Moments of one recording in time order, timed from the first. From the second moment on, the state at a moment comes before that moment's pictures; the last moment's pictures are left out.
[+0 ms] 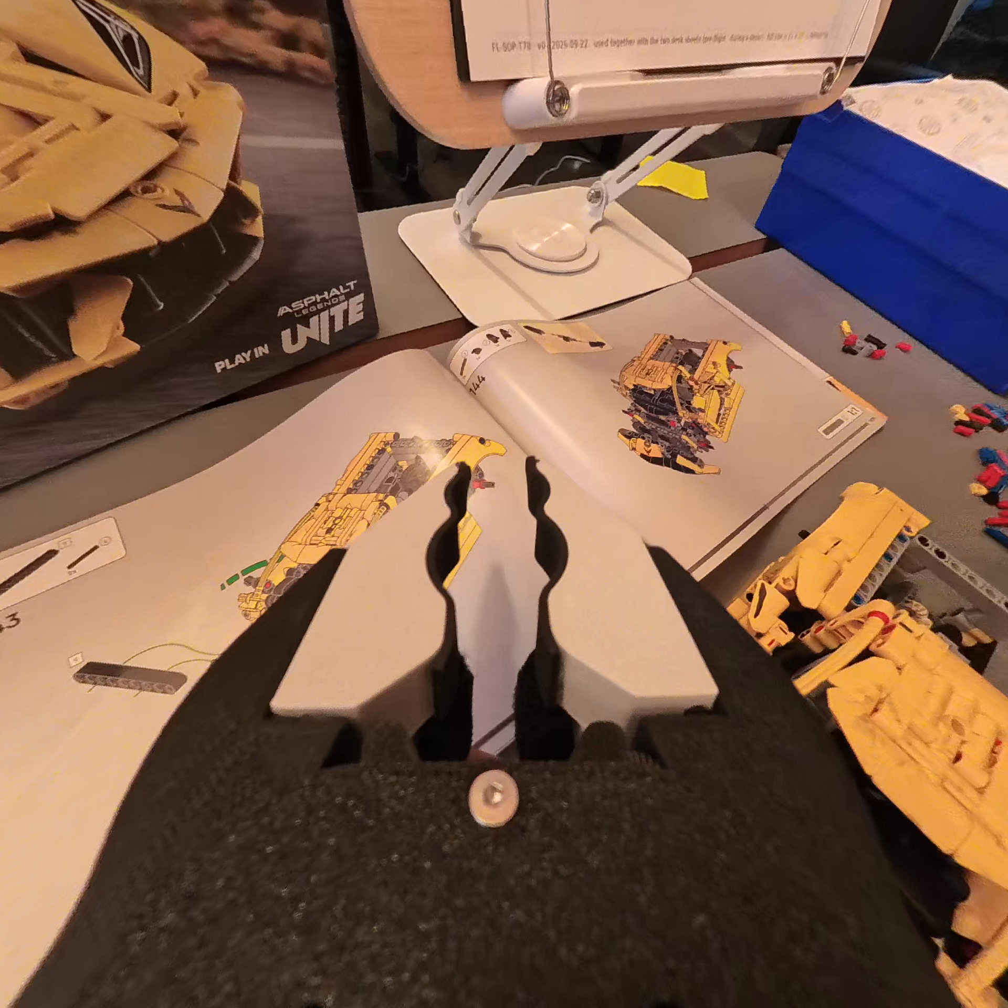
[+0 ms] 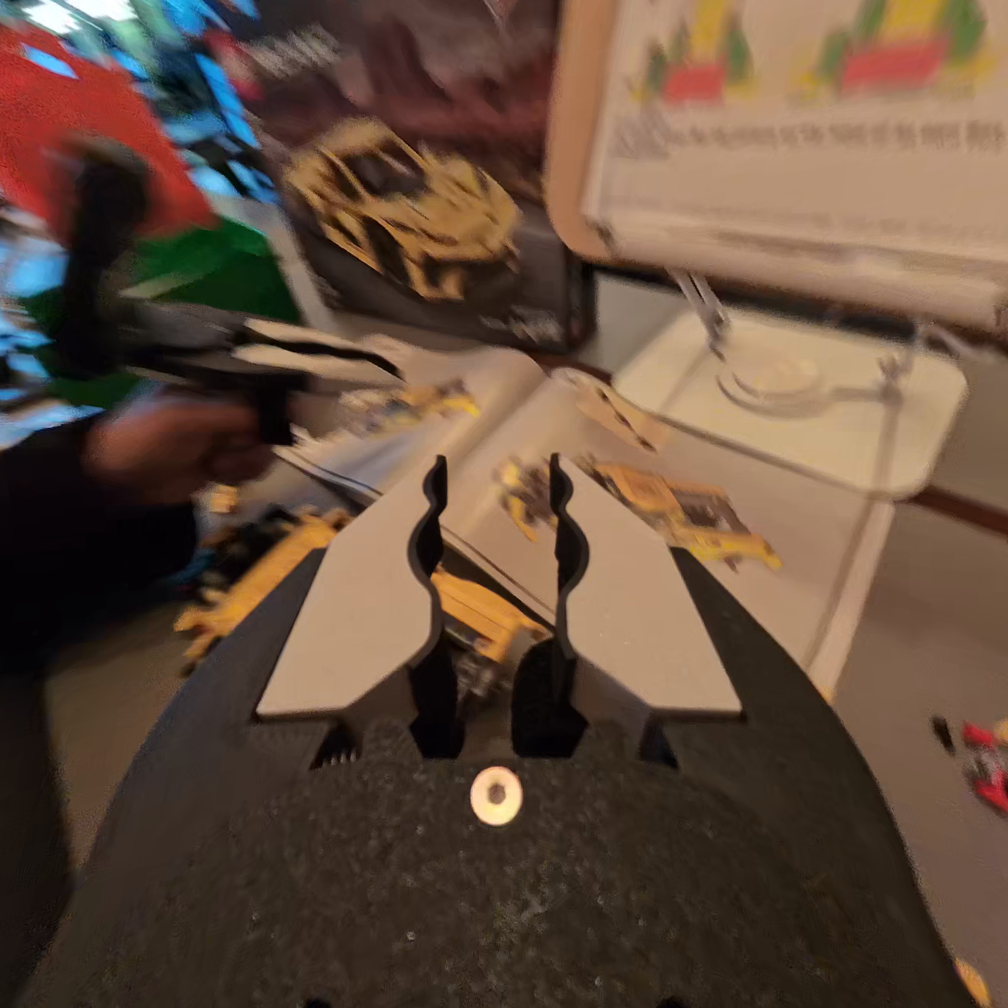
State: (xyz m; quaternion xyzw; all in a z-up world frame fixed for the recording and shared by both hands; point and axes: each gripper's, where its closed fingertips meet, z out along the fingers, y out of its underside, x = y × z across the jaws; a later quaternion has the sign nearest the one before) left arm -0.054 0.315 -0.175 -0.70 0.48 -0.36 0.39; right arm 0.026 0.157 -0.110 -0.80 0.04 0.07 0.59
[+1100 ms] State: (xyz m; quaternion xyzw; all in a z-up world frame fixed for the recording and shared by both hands) left arm -0.056 0.308 -0.165 -0.69 0.48 -0.38 0.39; right arm -0.112 0.041 -0.248 -0.94 -0.17 0.07 0.30
